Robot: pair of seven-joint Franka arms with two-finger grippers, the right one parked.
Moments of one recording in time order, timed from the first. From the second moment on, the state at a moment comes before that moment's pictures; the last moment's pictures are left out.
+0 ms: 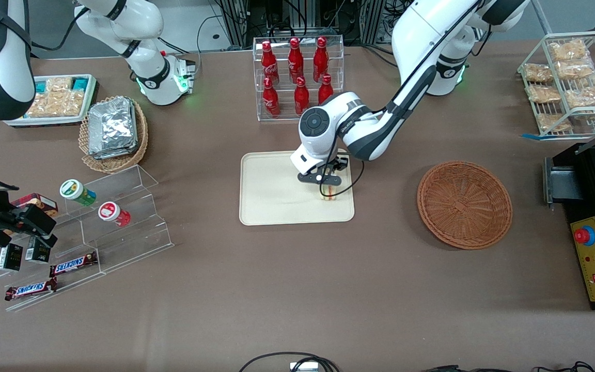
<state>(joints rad) -0.44 0.55 -0.43 -1.87 0.27 2.18 -0.84</state>
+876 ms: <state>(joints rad) -0.39 0.55 -0.40 -1.71 0.28 2.10 -1.02</state>
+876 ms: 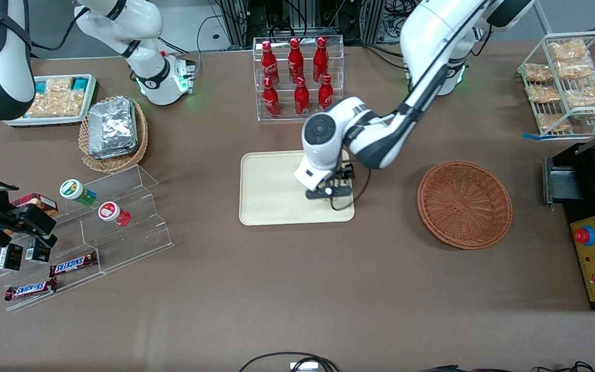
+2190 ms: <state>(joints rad) 0.03 0.25 -0.38 -1.59 0.24 1.67 -0.77</state>
